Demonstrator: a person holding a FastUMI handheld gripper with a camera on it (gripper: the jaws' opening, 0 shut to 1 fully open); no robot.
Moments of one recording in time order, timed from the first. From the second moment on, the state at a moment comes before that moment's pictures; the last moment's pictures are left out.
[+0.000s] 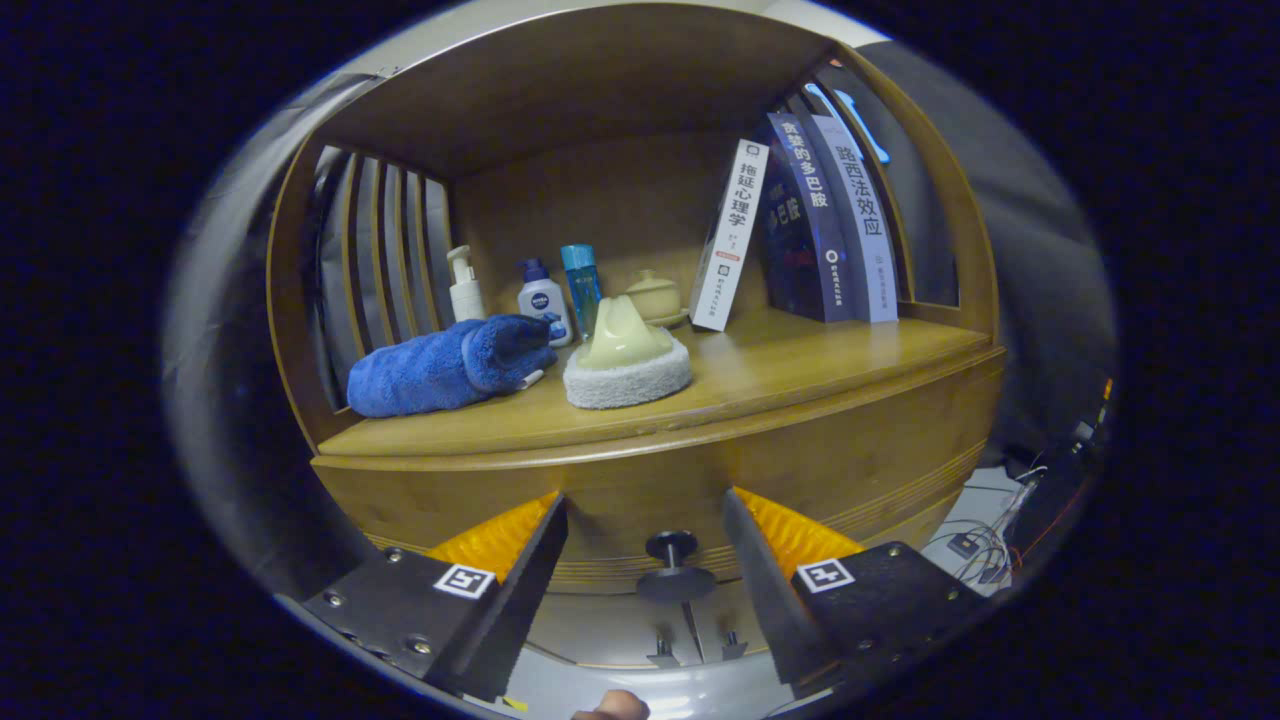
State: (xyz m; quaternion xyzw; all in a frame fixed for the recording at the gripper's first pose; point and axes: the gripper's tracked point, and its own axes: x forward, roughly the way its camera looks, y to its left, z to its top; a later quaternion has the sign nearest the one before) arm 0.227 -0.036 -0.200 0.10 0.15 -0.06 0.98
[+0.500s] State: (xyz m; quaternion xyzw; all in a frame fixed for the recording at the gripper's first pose) arm 0.178 -0.023 -0.131 0.07 0.11 -0.05 0.99
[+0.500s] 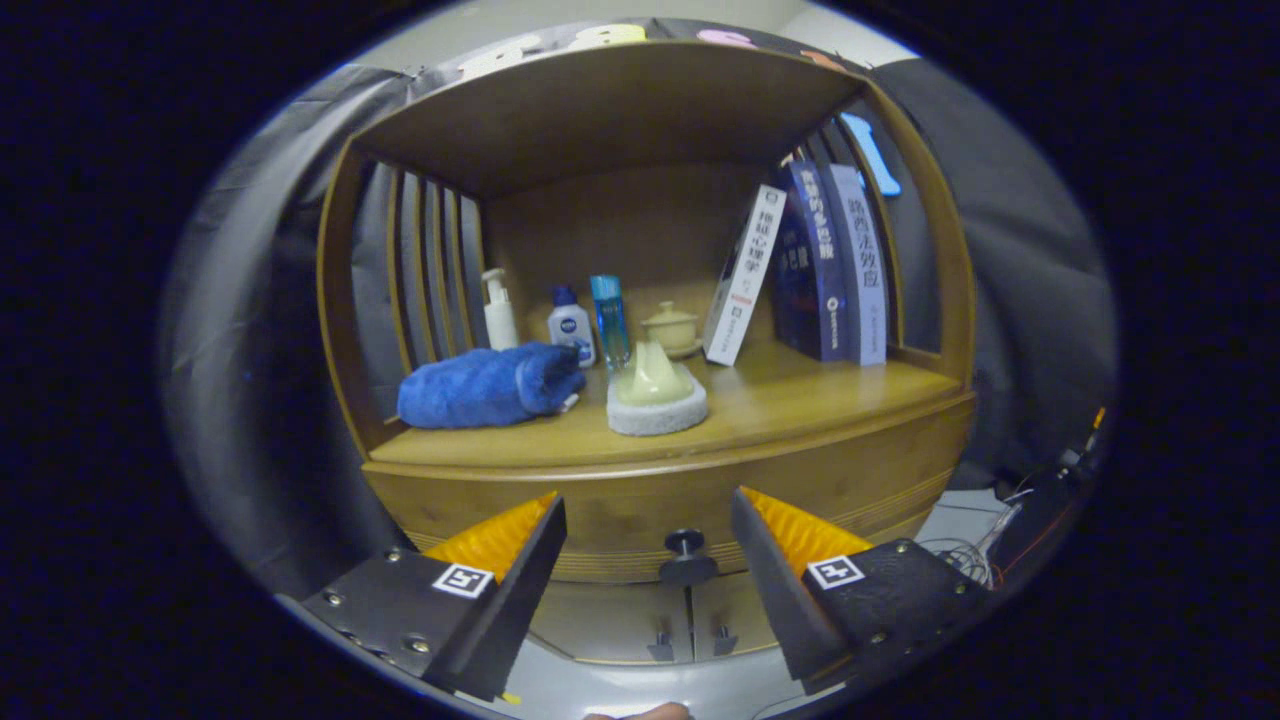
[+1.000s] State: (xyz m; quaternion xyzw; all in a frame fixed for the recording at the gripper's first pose) arm 0.079 -0.070 0.021 0.00 -0.01 -0.12 0.99
